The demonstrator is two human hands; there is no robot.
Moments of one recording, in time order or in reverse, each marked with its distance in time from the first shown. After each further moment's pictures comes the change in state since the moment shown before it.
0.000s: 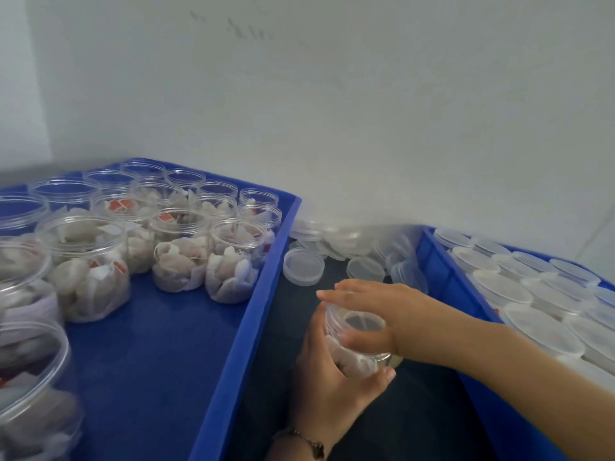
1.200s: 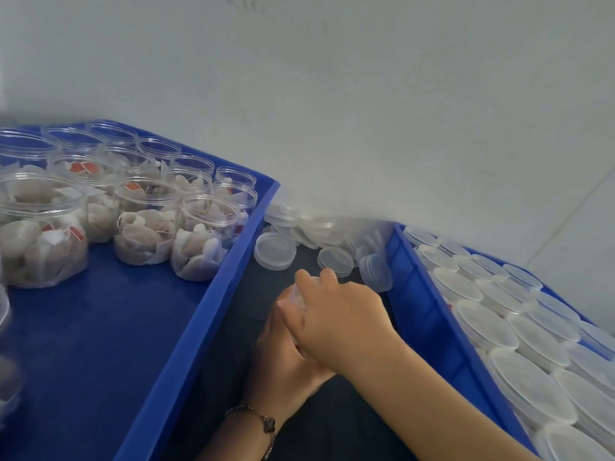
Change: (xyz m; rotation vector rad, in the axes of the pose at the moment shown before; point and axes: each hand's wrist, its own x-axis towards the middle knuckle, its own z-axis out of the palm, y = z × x) left_hand 0.000 -0.001 0.000 0.159 0.015 -0.161; right_hand 0.006 -0.043 0.028 -0.402 0.169 0.304
